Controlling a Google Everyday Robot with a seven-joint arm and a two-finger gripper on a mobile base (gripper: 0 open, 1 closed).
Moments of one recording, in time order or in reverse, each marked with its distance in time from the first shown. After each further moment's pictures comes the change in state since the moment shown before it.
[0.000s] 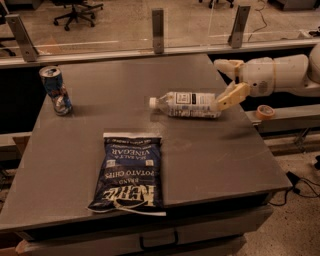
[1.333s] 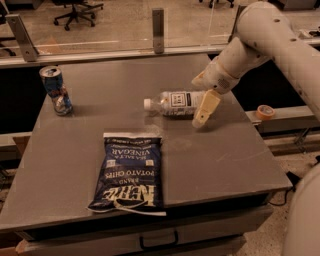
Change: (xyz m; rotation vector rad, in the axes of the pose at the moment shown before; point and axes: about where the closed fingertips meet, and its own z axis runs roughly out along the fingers) arm 0.066 -0.001 0.060 -0.121 0.718 -0.078
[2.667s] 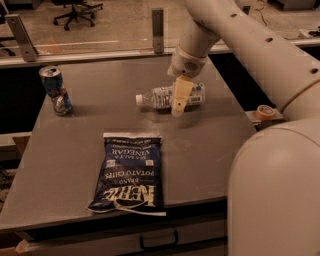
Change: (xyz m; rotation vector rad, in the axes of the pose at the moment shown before) arm -0.069 -0.010 0.018 -0.056 0.216 -0.134
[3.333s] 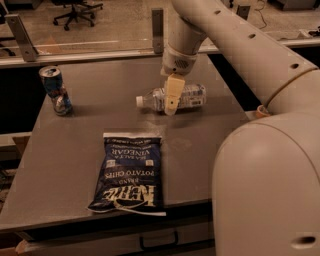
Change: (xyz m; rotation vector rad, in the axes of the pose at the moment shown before) arm -0.019 -0.002 0.007 -0.030 0.039 -0.011
